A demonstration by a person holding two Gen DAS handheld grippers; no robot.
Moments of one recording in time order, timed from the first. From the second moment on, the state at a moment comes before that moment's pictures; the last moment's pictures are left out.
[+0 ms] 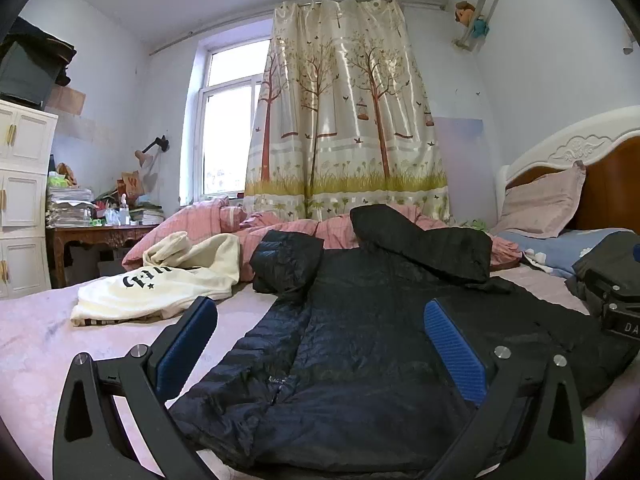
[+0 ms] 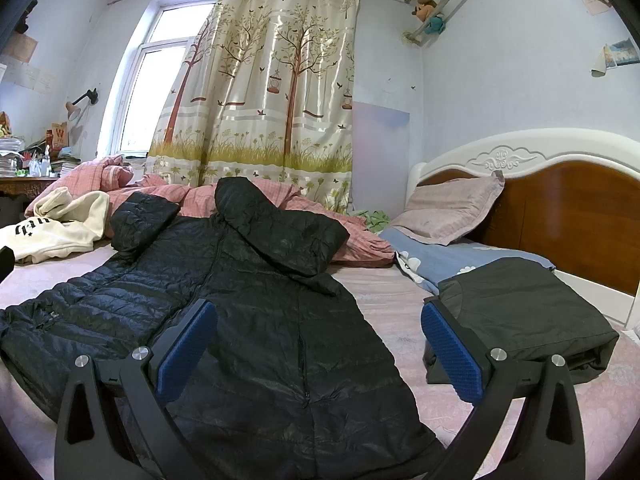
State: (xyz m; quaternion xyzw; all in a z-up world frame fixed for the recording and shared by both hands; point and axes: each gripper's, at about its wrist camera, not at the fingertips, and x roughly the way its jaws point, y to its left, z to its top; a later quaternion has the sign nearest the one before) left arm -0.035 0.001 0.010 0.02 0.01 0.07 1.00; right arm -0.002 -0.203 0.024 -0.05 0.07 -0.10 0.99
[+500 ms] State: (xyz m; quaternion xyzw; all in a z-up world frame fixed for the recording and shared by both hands) left arm -0.027 0.000 0.012 0.03 0.03 0.07 1.00; right arm -0.002 -0.202 0.024 -0.05 0.07 -0.10 0.99
